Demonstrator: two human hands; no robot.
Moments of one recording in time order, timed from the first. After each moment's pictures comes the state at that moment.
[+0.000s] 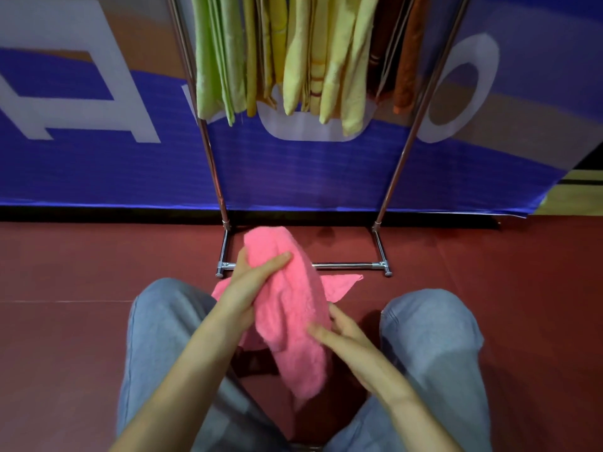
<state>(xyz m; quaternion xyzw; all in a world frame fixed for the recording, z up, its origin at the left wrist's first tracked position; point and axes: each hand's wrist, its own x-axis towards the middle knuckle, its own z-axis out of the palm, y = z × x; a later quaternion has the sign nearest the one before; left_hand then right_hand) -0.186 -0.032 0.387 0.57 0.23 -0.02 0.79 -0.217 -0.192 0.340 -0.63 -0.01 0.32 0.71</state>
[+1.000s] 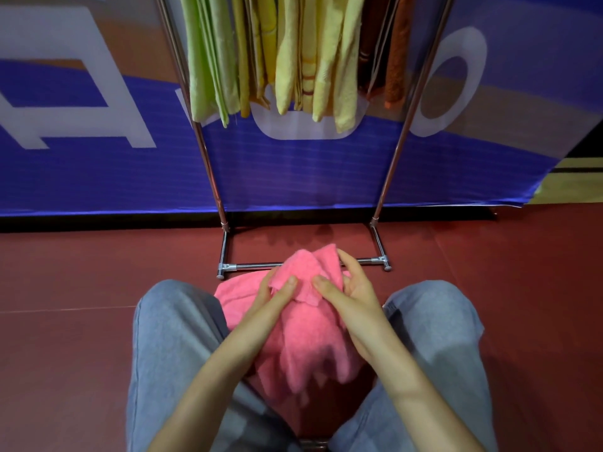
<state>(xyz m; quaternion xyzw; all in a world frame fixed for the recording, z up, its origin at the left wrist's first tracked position) -0.237 -0.046 0.386 0.68 0.17 -0.13 0.70 -0.206 -0.178 0.378 -0.60 0.01 0.13 0.79</state>
